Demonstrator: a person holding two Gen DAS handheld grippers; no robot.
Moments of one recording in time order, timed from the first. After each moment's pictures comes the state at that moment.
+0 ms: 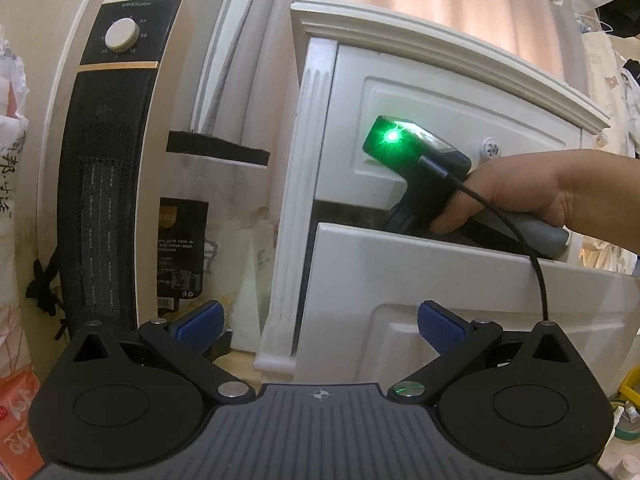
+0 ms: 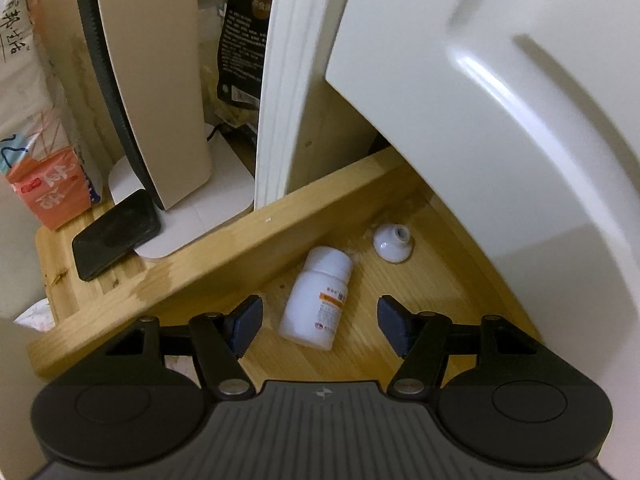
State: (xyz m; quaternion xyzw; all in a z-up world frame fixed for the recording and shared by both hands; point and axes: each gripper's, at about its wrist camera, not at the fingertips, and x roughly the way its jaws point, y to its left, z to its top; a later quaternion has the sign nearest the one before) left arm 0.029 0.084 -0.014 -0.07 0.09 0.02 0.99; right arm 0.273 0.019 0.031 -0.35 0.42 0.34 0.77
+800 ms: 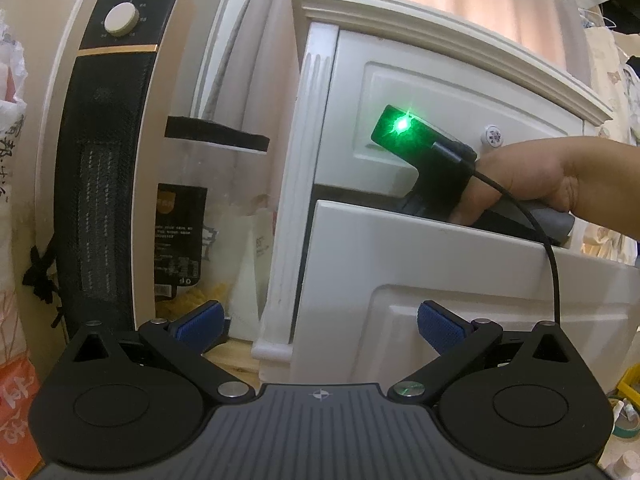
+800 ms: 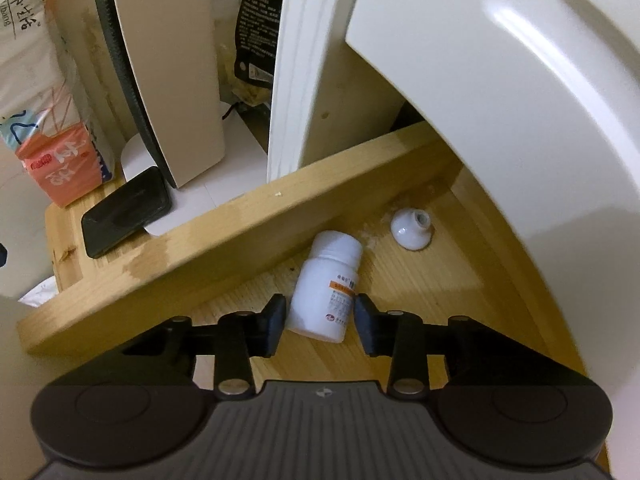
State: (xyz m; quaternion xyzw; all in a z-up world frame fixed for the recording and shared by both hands) left arm 0.031 0.085 -0.019 -0.08 0.10 0.02 0.99; right arm 0.278 0.013 0.026 -0.36 0.44 0.37 0.74
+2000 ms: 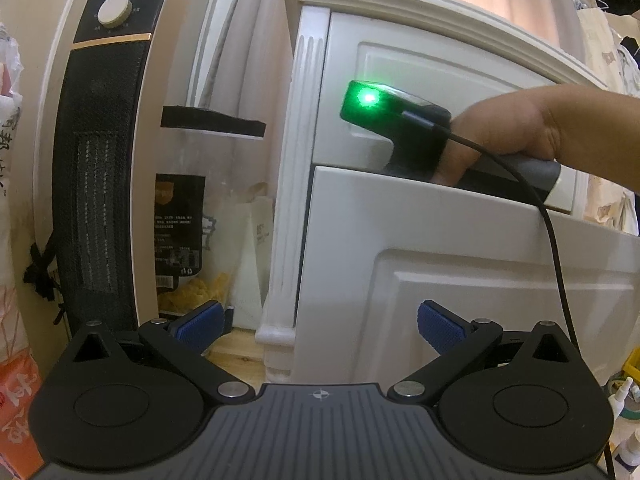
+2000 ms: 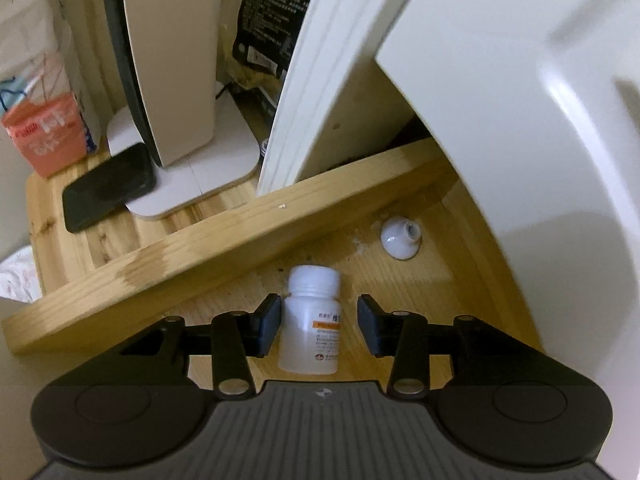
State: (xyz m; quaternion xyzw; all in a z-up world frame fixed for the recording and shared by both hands) left arm 0.029 0.085 -0.031 -0.06 0.11 0.01 0.99; right arm 0.278 0.035 0.022 -0.42 0.43 0.34 0.72
